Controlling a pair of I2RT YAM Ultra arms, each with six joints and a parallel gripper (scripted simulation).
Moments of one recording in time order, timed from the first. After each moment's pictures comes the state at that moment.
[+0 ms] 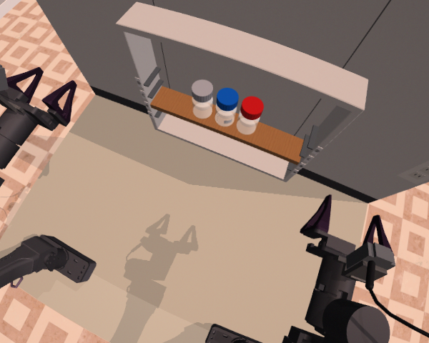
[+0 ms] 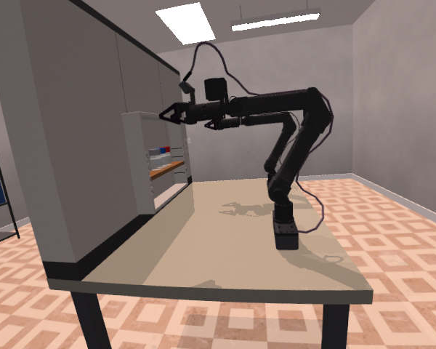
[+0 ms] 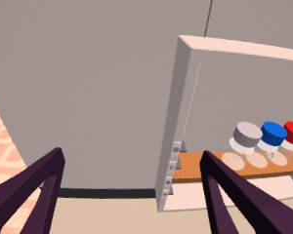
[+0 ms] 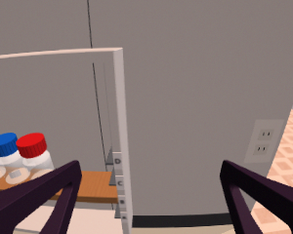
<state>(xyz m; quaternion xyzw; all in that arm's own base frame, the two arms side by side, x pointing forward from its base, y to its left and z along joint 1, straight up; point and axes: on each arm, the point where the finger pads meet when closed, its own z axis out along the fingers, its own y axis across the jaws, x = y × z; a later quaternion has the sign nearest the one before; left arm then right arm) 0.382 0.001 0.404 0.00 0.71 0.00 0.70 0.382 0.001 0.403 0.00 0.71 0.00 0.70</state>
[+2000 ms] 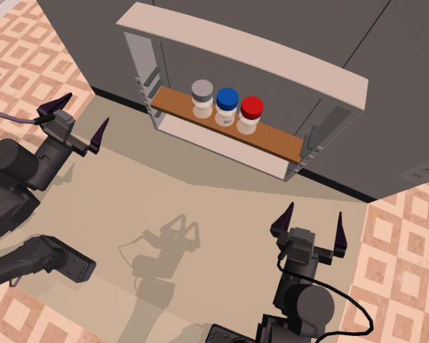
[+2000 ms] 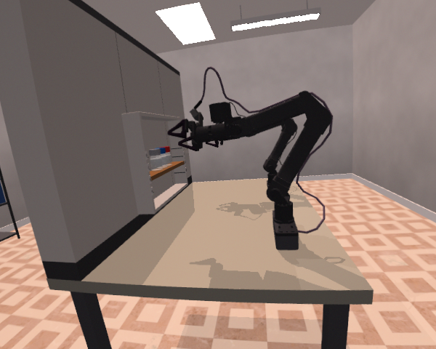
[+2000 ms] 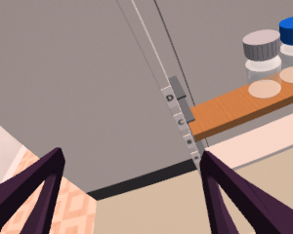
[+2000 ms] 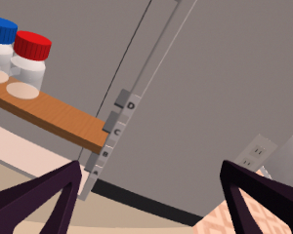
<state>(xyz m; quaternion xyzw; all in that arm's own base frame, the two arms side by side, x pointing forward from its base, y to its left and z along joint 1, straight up) 0.380 -0.044 0.326 0.18 0.70 0.17 0.67 0.381 0.035 0.326 -0.18 0.71 -0.17 0.66</state>
